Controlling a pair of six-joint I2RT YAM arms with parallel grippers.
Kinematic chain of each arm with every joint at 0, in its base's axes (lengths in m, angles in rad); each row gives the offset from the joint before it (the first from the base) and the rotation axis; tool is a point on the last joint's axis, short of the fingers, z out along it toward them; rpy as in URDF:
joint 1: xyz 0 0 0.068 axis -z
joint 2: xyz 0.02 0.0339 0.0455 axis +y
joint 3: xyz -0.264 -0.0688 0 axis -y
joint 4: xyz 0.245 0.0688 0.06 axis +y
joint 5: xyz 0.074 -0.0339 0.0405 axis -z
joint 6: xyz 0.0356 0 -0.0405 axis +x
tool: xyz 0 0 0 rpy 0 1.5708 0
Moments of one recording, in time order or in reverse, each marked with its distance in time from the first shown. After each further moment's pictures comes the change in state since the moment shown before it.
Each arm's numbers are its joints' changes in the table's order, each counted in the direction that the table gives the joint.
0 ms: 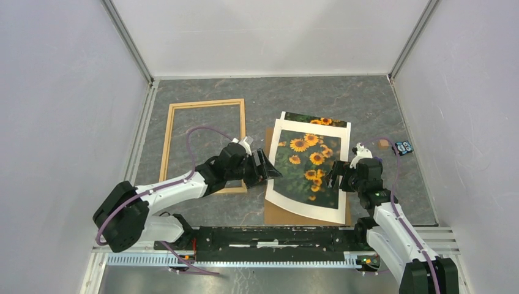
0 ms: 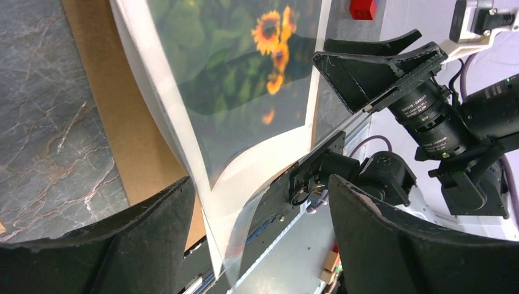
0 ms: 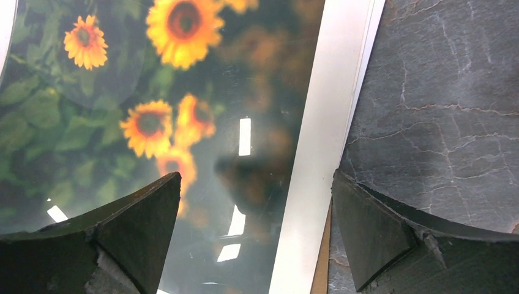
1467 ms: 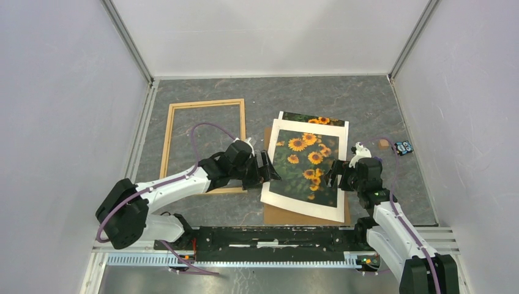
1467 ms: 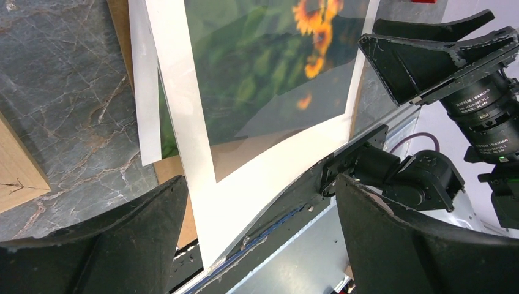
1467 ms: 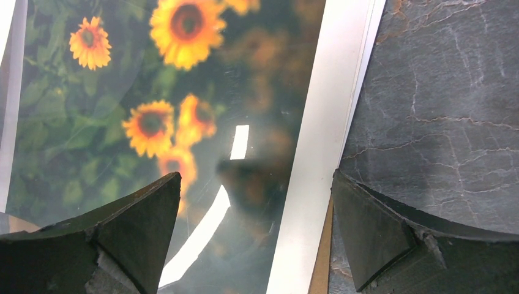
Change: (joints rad) left arm 0.019 0.033 0.100 0.238 -0.043 0.057; right arm 0.000 0.025 -0.008 -0.048 -0.020 -0.005
